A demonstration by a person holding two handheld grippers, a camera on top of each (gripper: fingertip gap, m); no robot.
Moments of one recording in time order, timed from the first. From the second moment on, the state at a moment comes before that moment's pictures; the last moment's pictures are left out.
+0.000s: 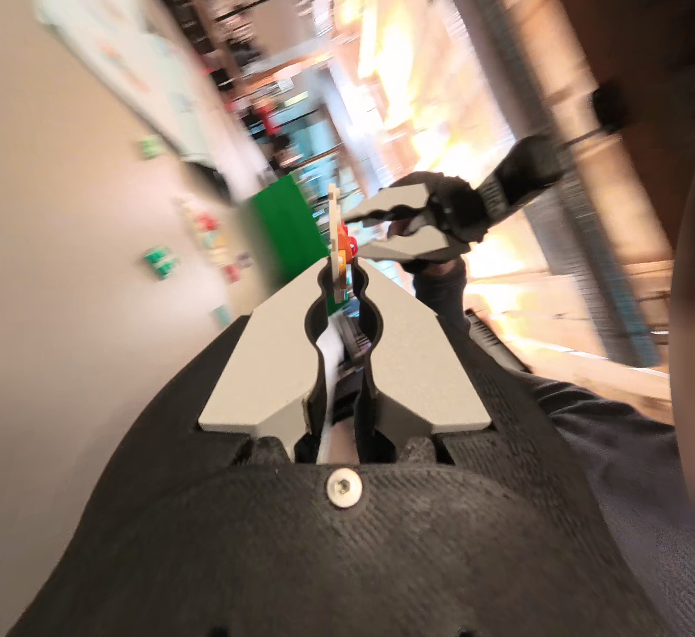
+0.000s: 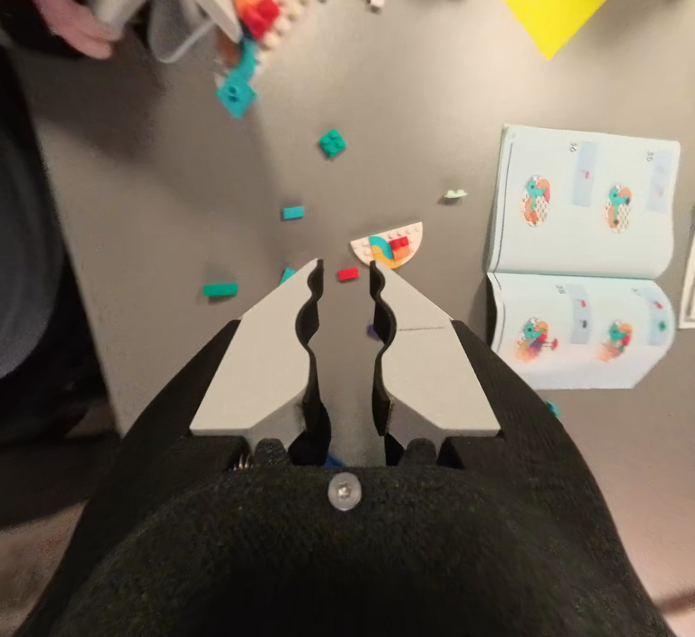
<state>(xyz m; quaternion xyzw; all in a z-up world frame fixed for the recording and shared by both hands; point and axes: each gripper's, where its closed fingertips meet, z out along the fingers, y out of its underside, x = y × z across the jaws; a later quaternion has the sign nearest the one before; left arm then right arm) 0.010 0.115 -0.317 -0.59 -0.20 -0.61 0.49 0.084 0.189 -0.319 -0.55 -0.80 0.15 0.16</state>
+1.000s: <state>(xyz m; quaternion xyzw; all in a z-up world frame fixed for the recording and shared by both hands) 0.010 0.114 -0.375 -0.70 -0.24 -0.57 0.36 0.003 0.154 -0.412 -0.35 -0.86 0.35 0.13</state>
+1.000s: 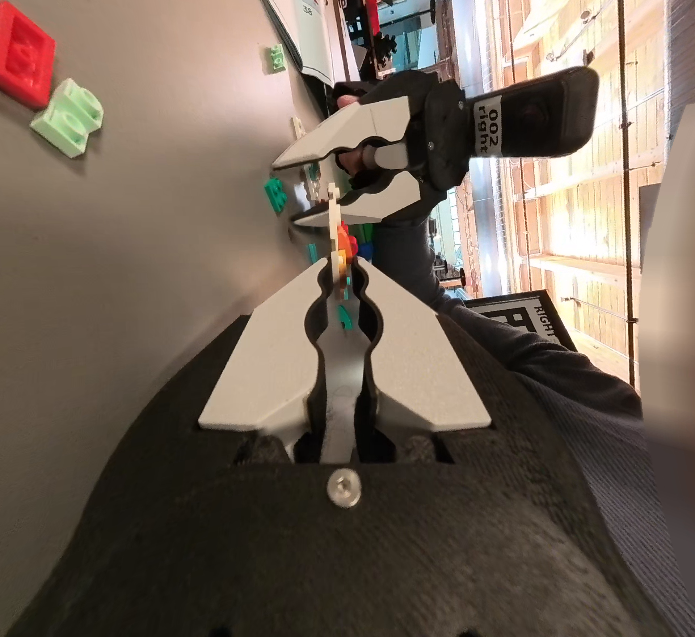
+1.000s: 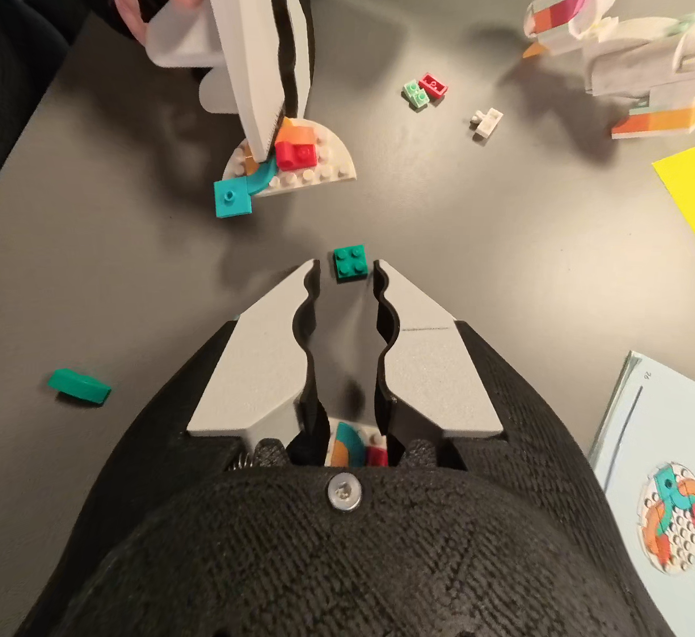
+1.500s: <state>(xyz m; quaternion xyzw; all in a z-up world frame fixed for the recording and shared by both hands) 0.018 0.134 -0.376 -0.71 -0.22 -0.57 0.35 0.007 0.154 -0.383 -0.38 -0.79 0.41 0.23</state>
